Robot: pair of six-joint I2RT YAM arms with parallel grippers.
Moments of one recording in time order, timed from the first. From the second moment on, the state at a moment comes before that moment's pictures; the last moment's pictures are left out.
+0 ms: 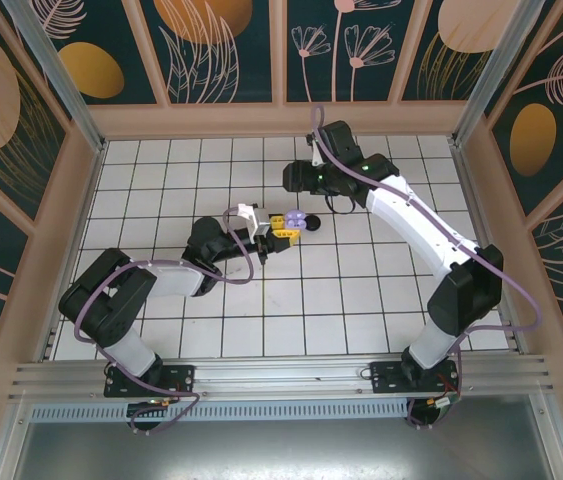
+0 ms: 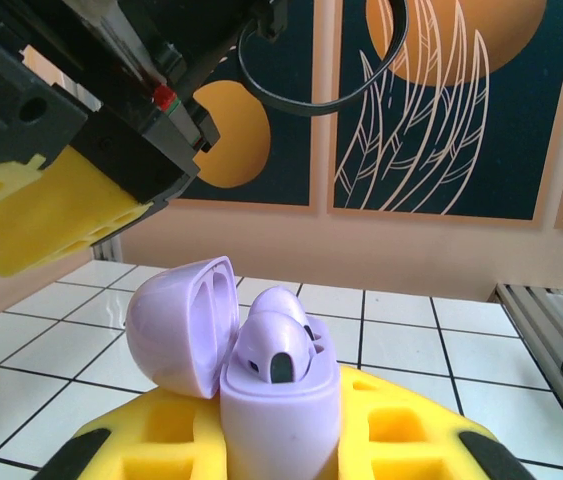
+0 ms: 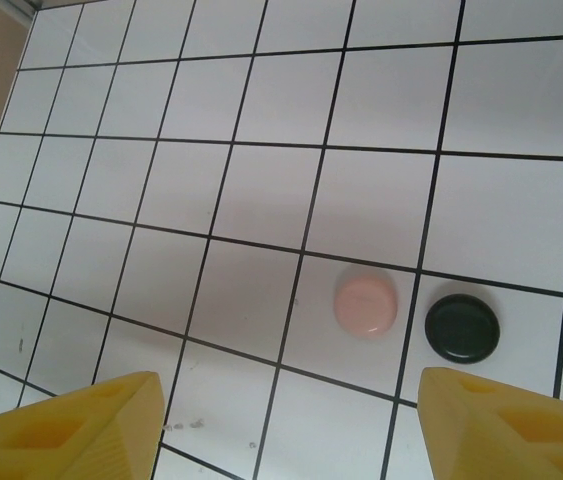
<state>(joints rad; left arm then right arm) -0.63 1.65 0.62 1.19 0.72 -0.12 0.59 1.66 1.63 -0.74 -0.08 0.45</state>
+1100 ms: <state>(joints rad) -0.64 1.67 0.65 1.16 0.73 -0.09 0.60 1.55 1.46 -0.75 -0.12 0.47</state>
